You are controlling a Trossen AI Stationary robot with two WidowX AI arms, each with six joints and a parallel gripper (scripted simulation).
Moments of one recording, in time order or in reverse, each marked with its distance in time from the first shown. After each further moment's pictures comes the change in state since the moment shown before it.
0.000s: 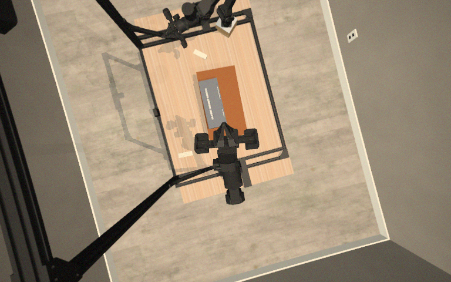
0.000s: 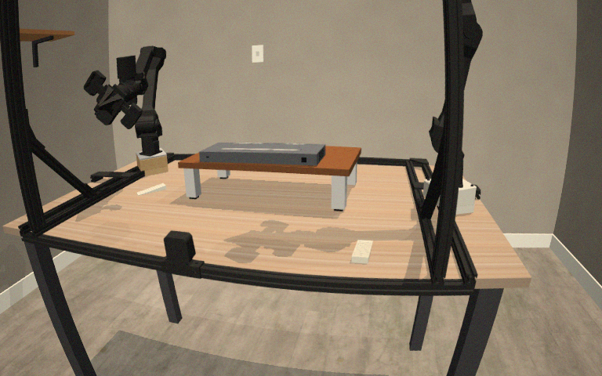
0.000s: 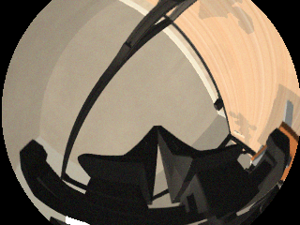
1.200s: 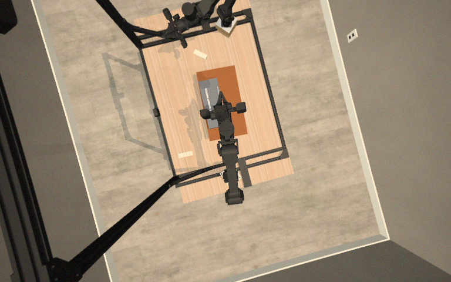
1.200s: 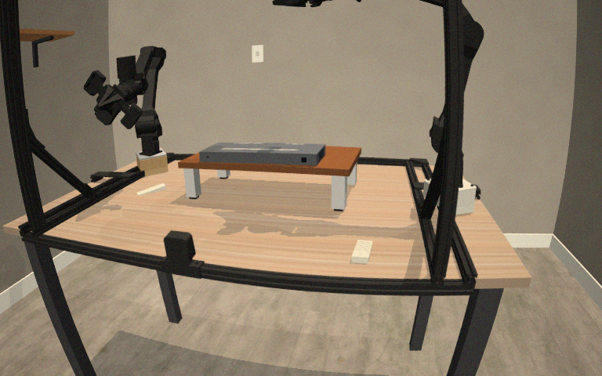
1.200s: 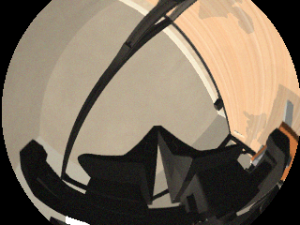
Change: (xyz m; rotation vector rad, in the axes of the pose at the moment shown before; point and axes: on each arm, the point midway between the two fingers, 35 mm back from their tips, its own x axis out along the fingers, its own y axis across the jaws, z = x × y) left arm 0.000 0.000 0.000 0.000 0.000 0.000; right arm -0.158 0.014 -0.284 -0.038 1.146 0.098
